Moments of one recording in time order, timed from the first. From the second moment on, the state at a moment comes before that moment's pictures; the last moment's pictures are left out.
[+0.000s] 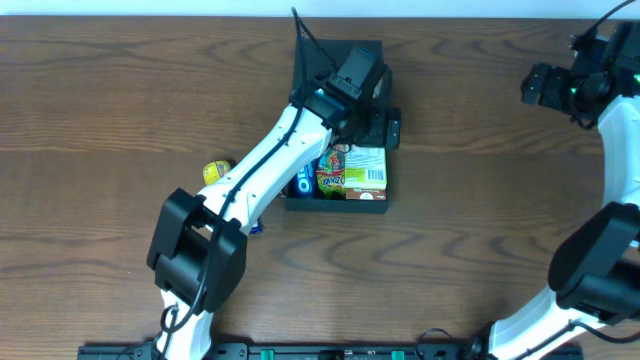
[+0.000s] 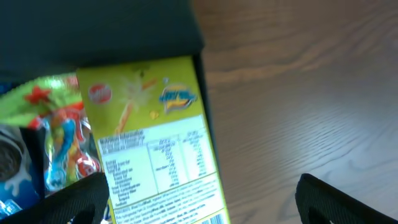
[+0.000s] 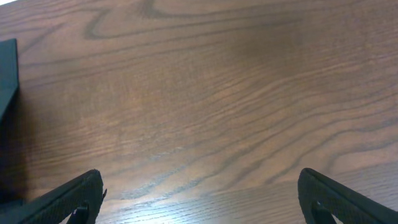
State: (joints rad) left arm -0.63 2.03 1.81 -0.83 0.22 -0.51; right arm -0.35 1.89 1.65 -0.75 -0.18 -0.03
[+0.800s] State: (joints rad) left arm -0.29 2.03 1.93 -1.30 -0.07 -0.27; right arm -0.35 1.89 1.65 -0.80 -0.30 -0.03
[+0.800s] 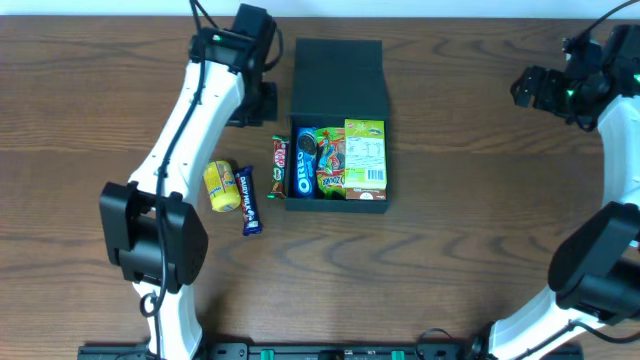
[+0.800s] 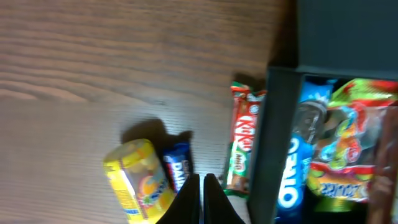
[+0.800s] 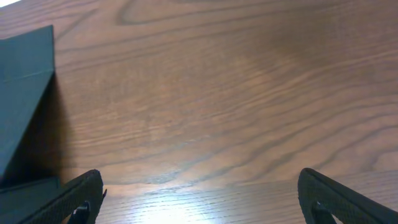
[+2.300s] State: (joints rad) left arm -0.14 1.77 1.24 -0.93 -0.03 -0.36; right arm -0.19 1.89 1.65 -0.81 -0.35 -0.01
